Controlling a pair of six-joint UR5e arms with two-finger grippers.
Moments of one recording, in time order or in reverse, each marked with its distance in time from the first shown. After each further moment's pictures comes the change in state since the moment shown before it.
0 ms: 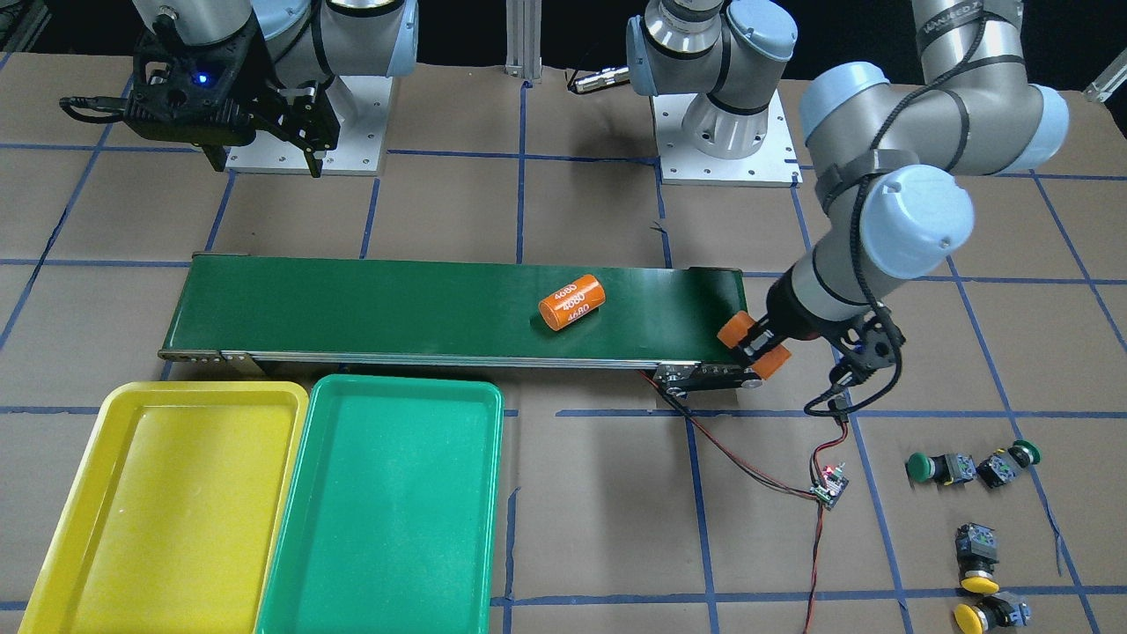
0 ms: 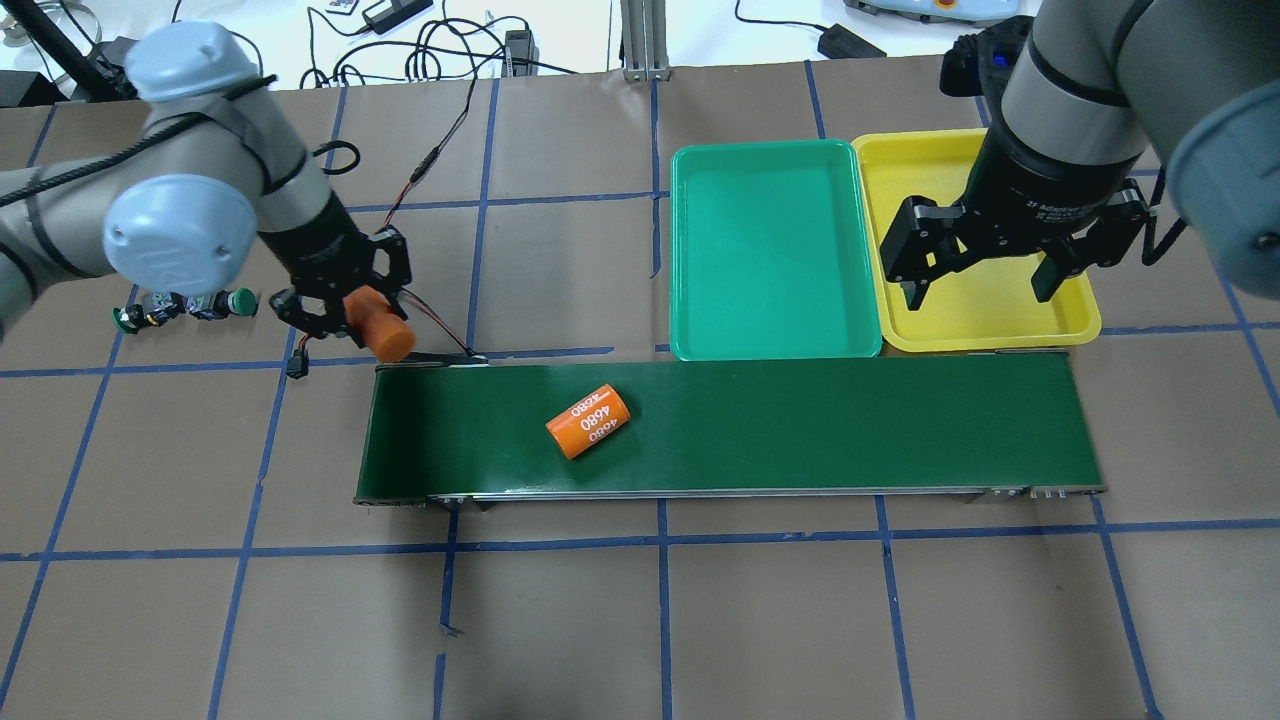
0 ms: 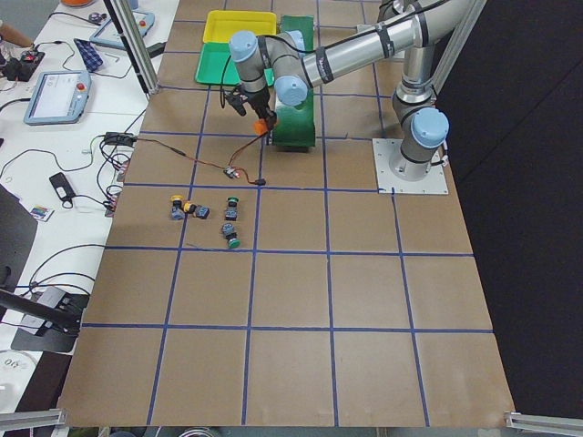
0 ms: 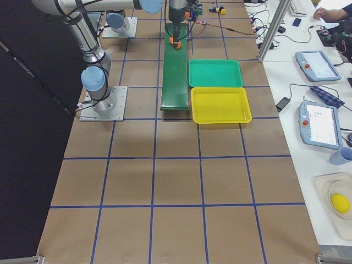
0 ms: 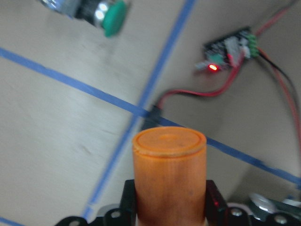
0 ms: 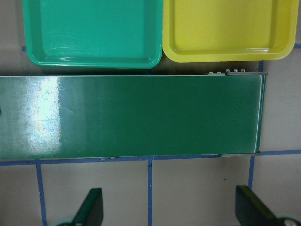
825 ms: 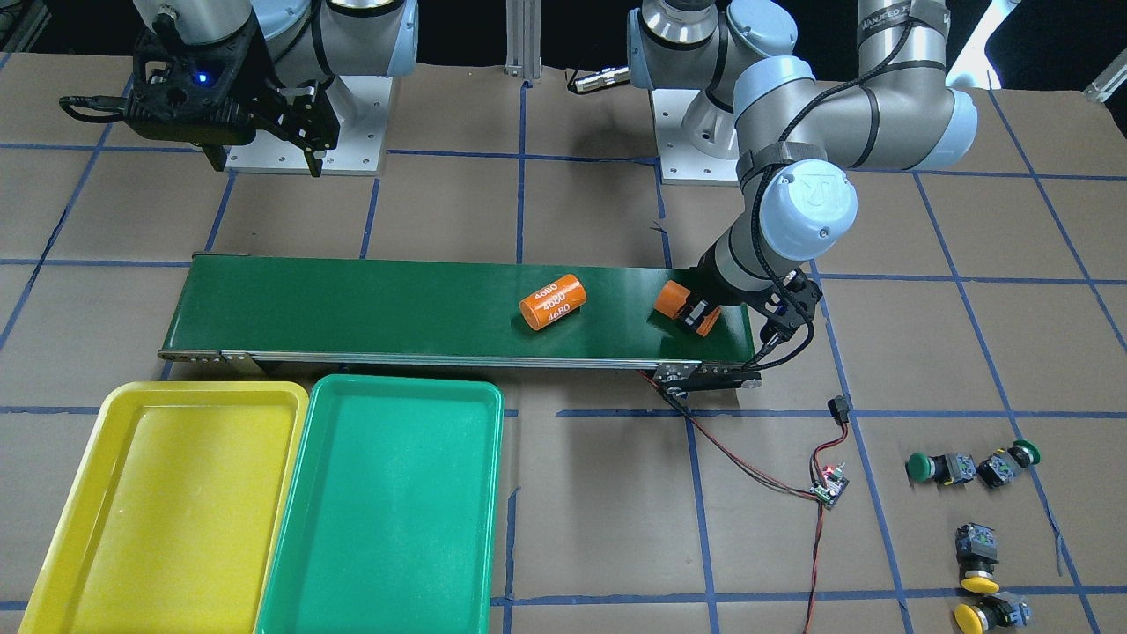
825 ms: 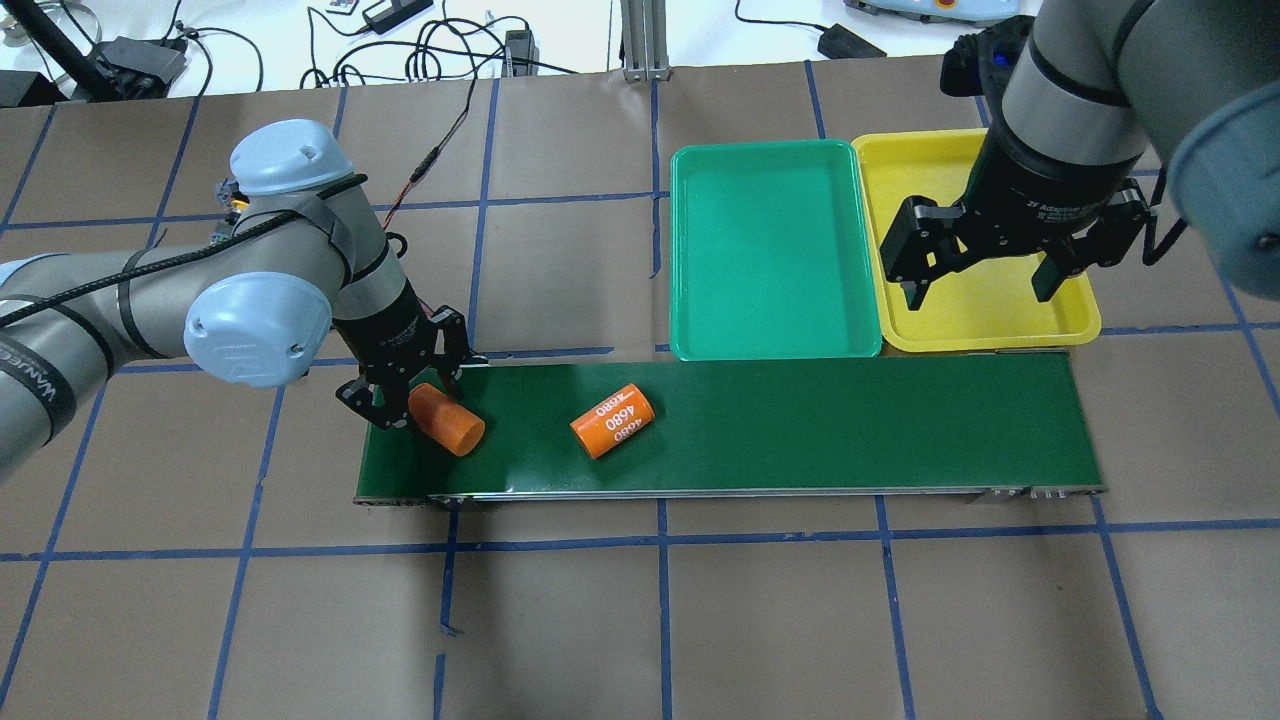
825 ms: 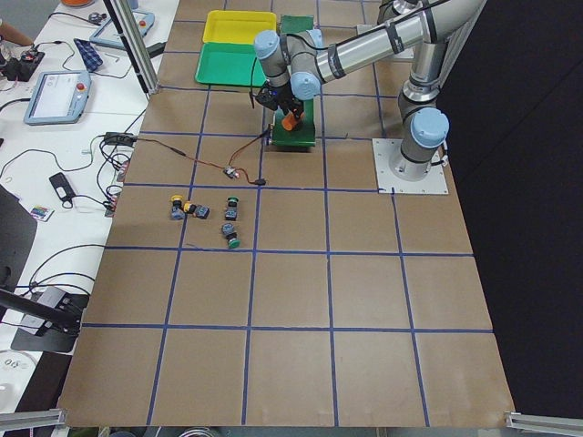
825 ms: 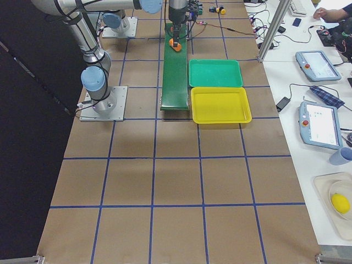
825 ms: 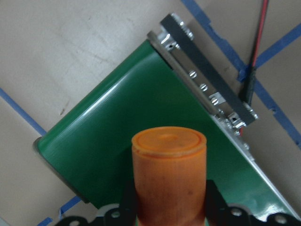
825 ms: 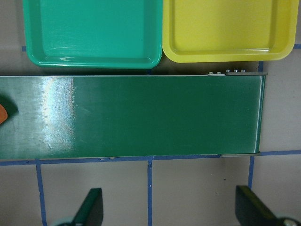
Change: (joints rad) left arm -0.061 0.043 -0.146 0.015 -0.006 -0.197; right arm 0.000 0.000 0.000 -0.002 0.000 0.000
